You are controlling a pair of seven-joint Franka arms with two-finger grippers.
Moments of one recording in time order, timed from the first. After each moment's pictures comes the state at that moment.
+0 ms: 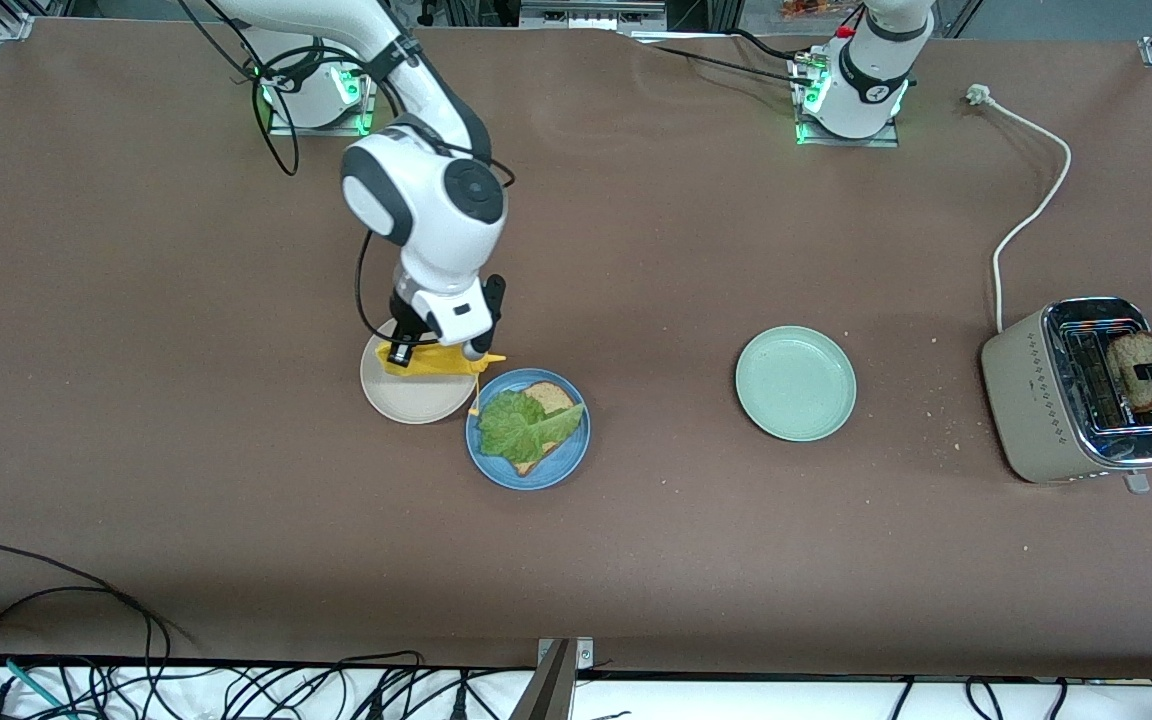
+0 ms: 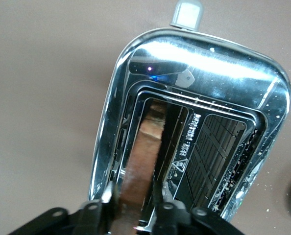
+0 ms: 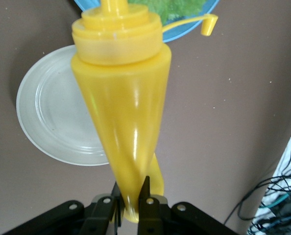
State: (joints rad) left arm 0.57 0.60 -0.21 -1.32 0.15 1.66 0.00; right arm 0.61 0.46 0.04 -1.70 -0.59 1.96 -0.46
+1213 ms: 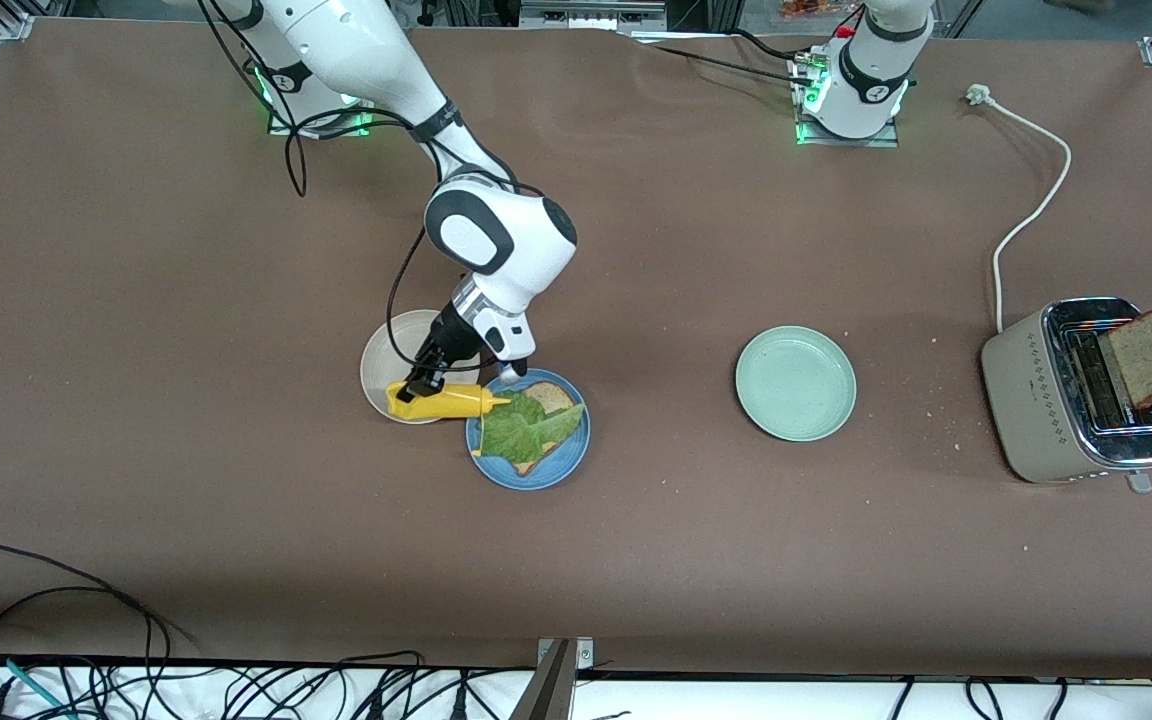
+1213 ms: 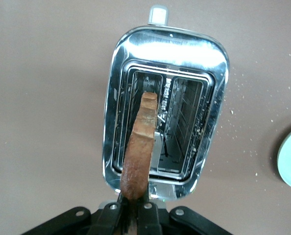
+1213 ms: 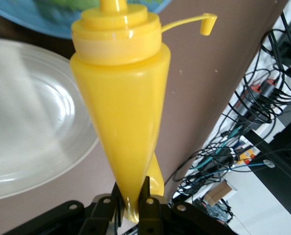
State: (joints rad) left arm 0.57 0.47 -0.22 -1.30 0.15 1.54 0.10; right arm 0.71 0.68 0.00 -1.61 -1.03 1.92 -0.16
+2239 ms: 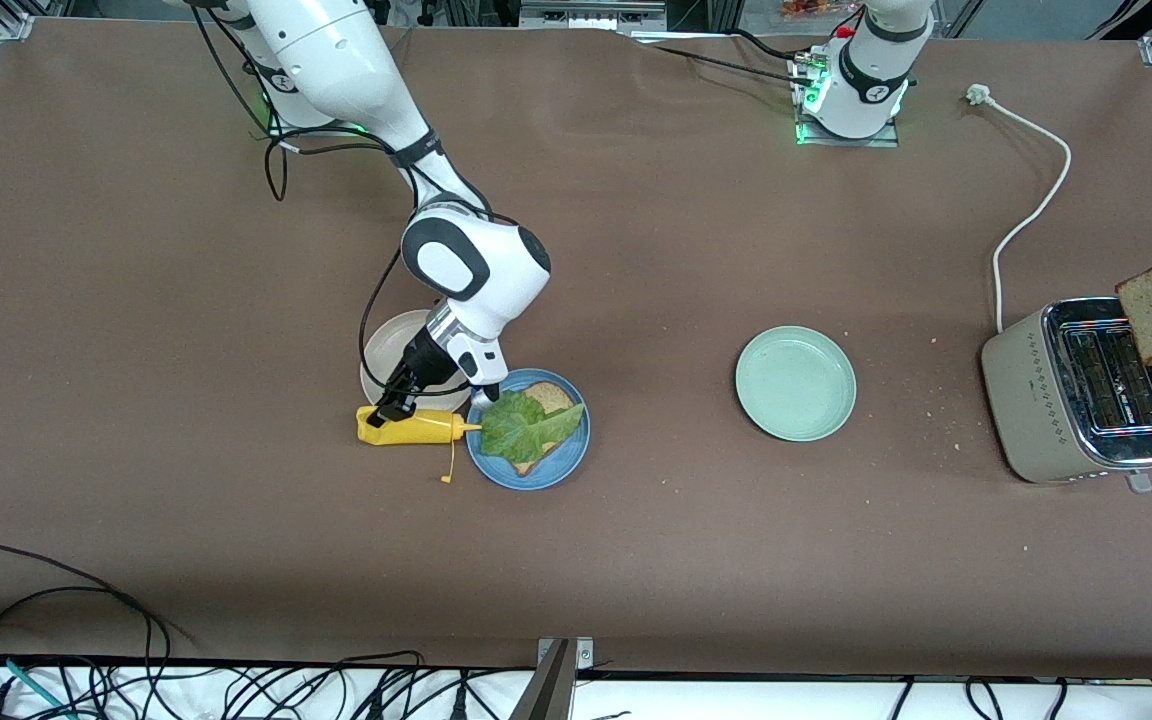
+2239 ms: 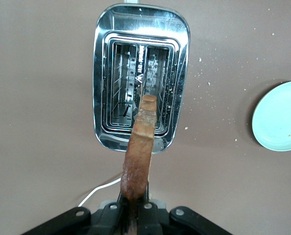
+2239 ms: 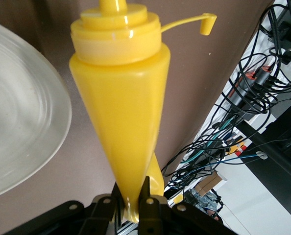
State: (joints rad) left arm 0.57 0.34 -0.25 -1.31 0.12 1.40 0.14; right arm 0.71 0.72 -0.08 -1.61 -1.10 1.98 -0.13
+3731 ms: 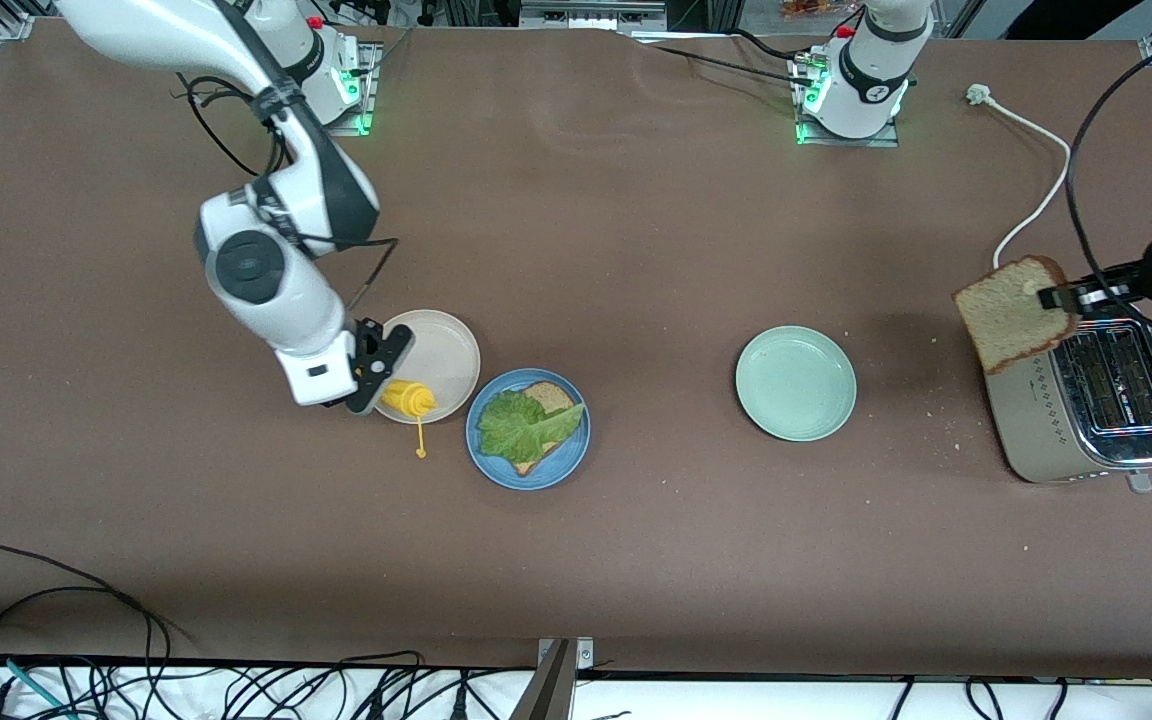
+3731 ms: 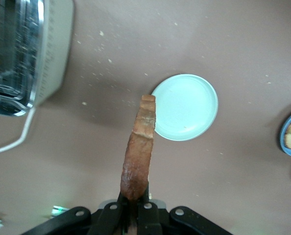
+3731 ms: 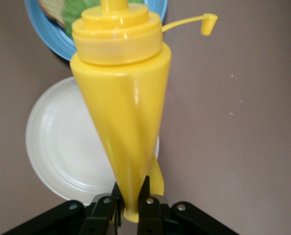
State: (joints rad) left arm 0.54 0.34 -0.55 -1.32 -0.05 1.36 -0.40; right arm 0.06 0.43 0.32 -1.78 -0.15 2.21 -0.66
